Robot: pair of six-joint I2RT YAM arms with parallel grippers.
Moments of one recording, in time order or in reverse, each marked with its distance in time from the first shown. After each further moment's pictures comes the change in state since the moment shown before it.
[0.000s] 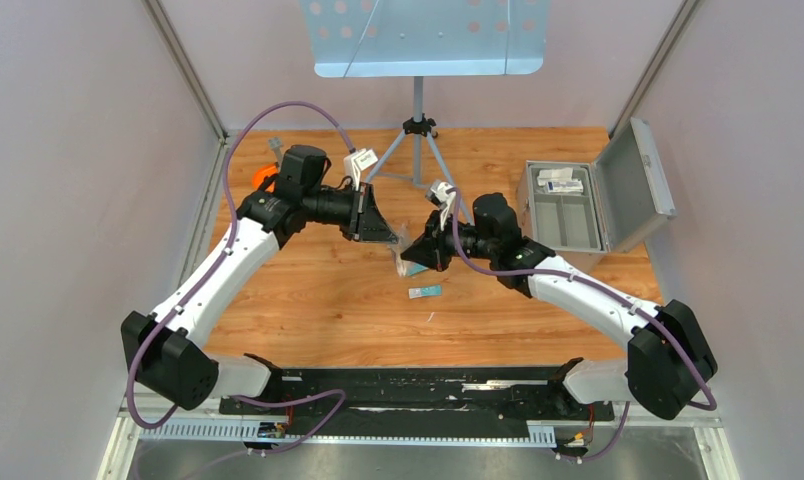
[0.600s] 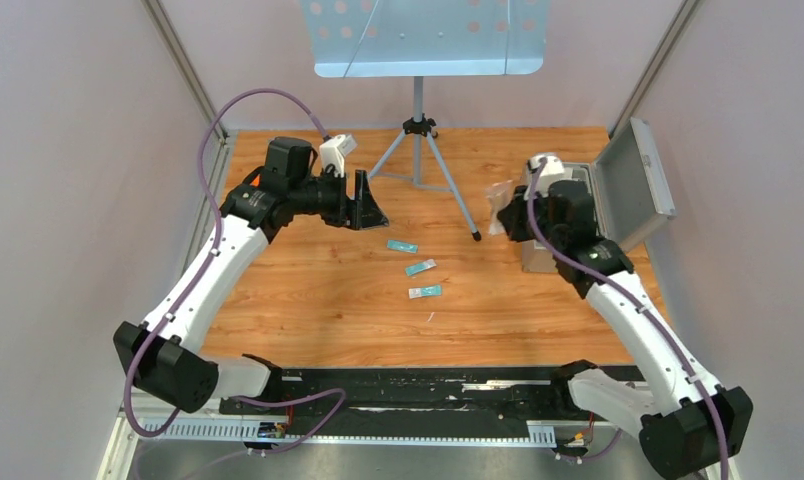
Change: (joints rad) left arm 0.047 -0.007 0.079 -0.106 -0.273 0.012; right arm -0.246 -0.288 0.059 -0.455 0.519 0.001
